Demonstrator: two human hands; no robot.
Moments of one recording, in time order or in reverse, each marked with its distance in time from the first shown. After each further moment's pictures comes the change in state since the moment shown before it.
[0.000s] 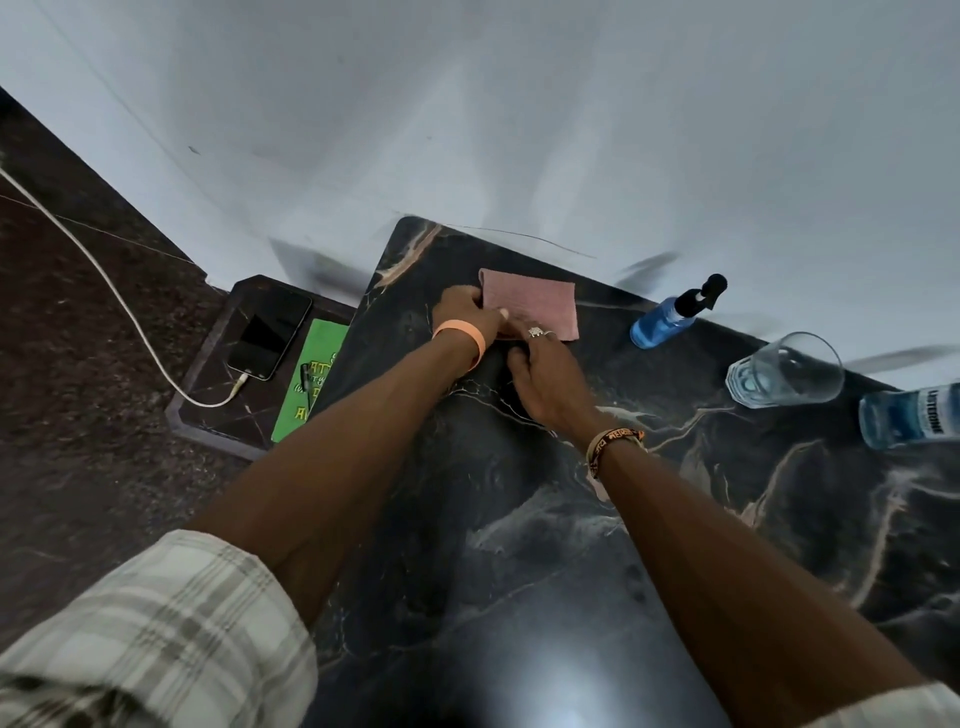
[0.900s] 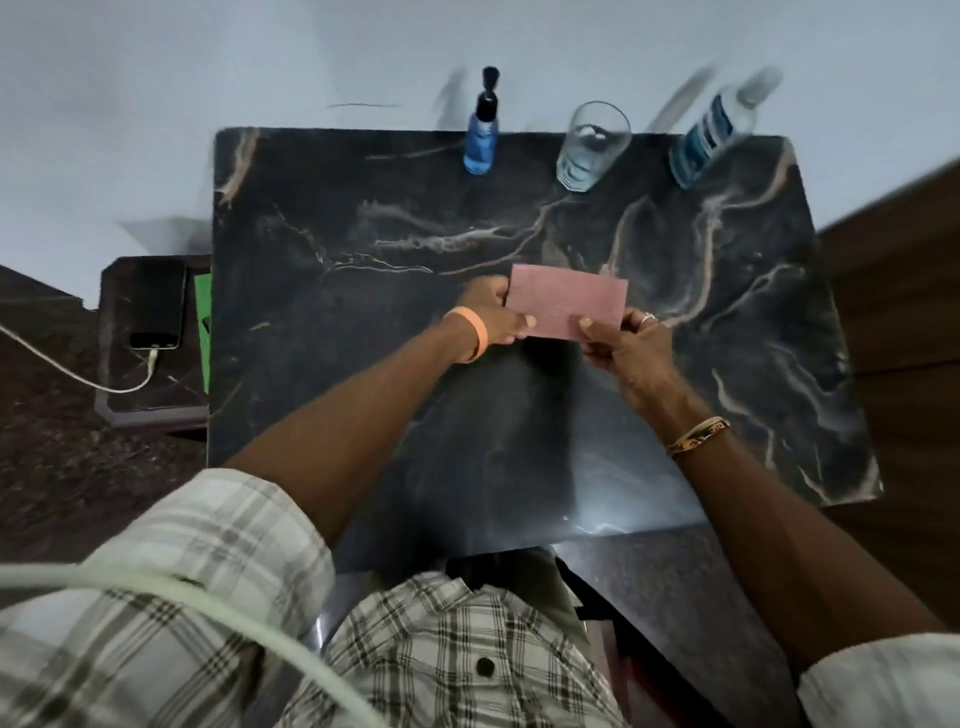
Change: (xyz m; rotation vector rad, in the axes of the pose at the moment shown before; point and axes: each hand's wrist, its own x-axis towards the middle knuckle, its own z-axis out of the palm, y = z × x) left_hand -0.224 -0.028 0.090 0.079 -0.747 0.009; right_hand -0.291 0.079 -0.073 1.026 0.508 0.766
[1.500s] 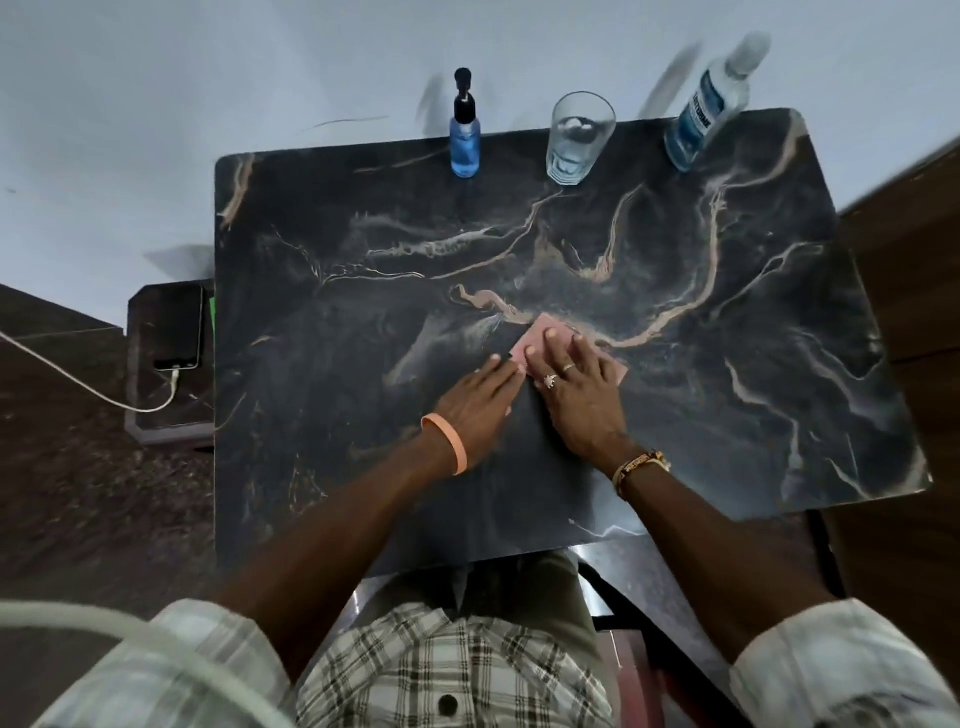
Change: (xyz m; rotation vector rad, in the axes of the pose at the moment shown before) left_hand -0.034 -0.119 0.023 1.368 -0.026 0.549; right_hand 0.000 0.100 0.003 -1.536 -0.105 -0.684
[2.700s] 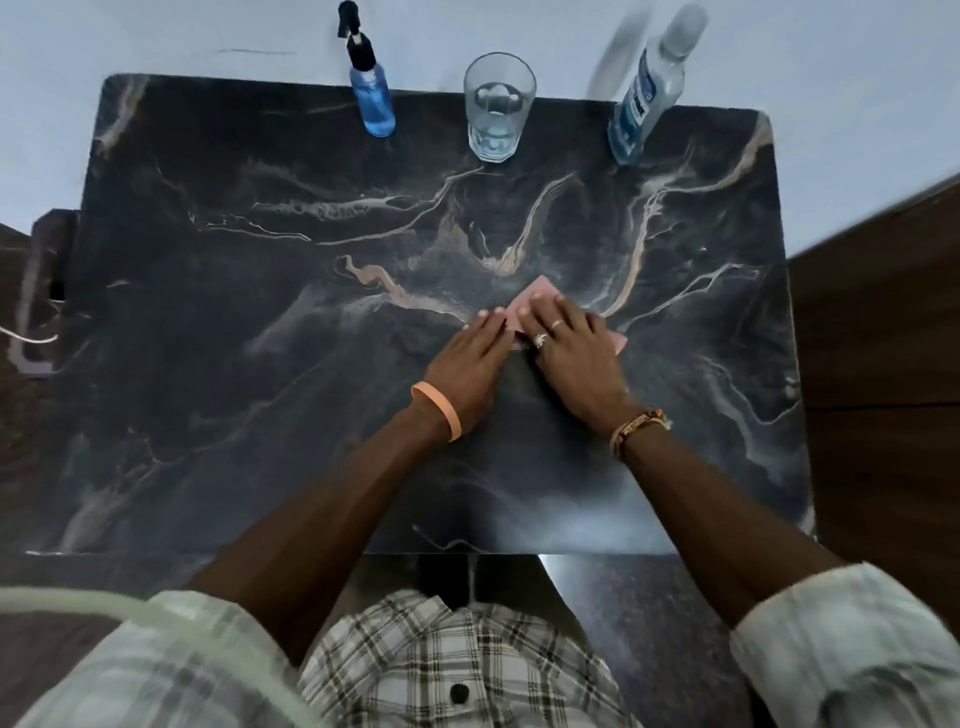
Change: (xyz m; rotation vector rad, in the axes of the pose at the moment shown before) left_hand 0.120 0.116 0.004 -0.118 0.209 -0.183; right_hand 0.028 0.162 -0.028 -0.197 0.050 -0.241
